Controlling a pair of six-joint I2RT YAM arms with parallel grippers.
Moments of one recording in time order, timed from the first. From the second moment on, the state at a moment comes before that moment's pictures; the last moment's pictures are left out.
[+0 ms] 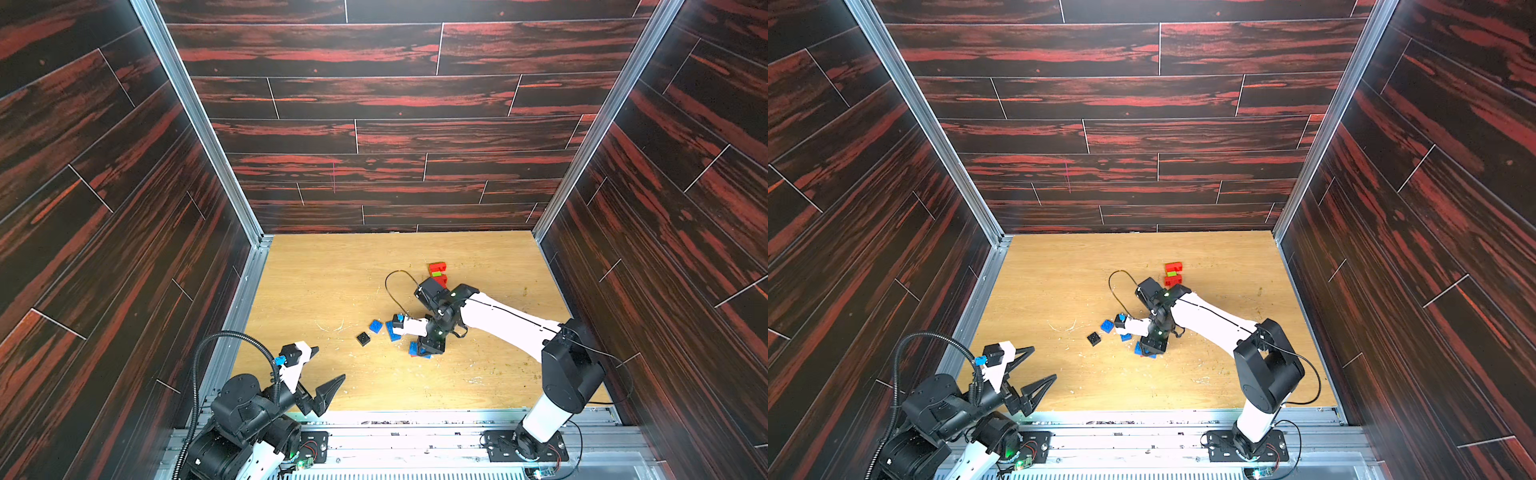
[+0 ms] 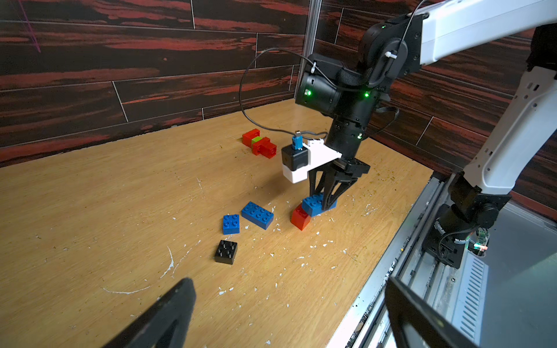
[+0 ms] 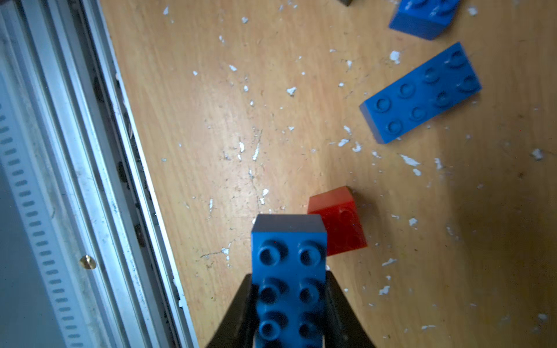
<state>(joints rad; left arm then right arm) -0.44 0.08 0.62 -0.77 0.38 -0.05 0.76 1.71 1.26 -0.96 -0.32 -0.63</state>
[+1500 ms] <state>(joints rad) -0.44 0.09 0.62 -0.77 0.38 -0.05 0.76 1.85 1.39 -1.03 -0.24 -0.86</state>
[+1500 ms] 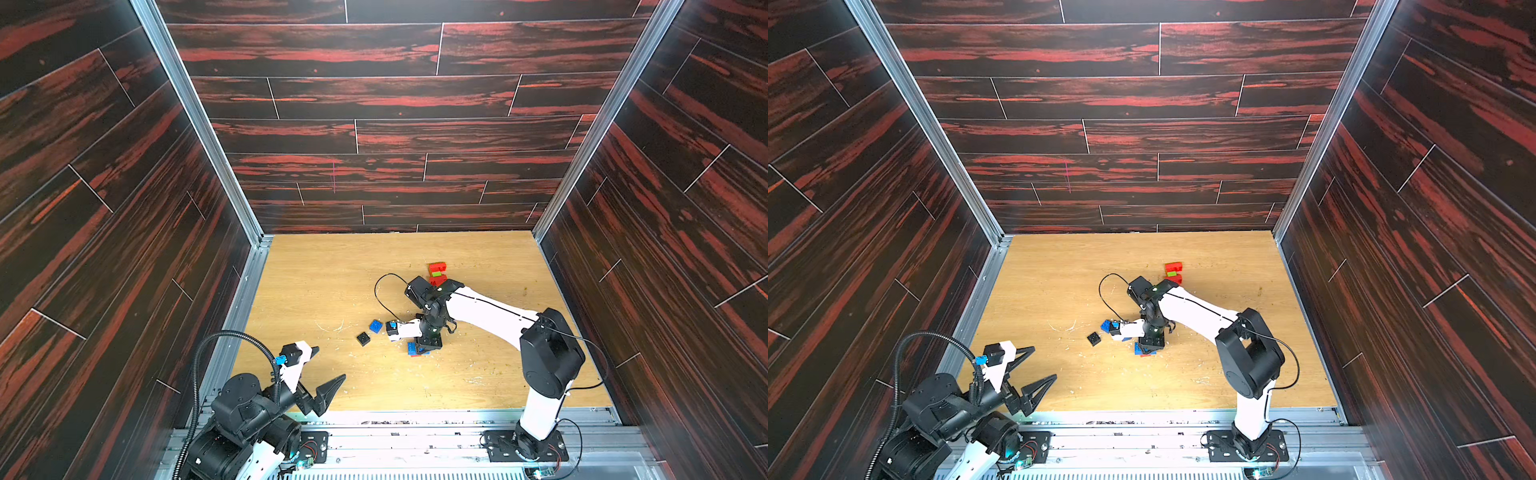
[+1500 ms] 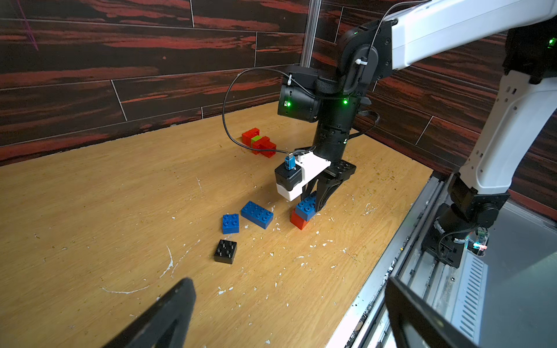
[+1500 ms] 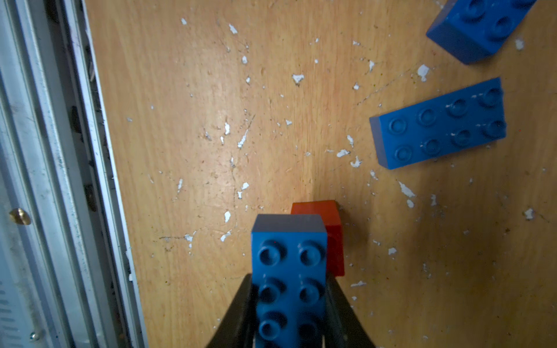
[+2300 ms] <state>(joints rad) -0.44 0.09 0.62 -0.77 0.39 -0.05 0.76 1.87 1.39 -1.03 -0.21 -0.86</state>
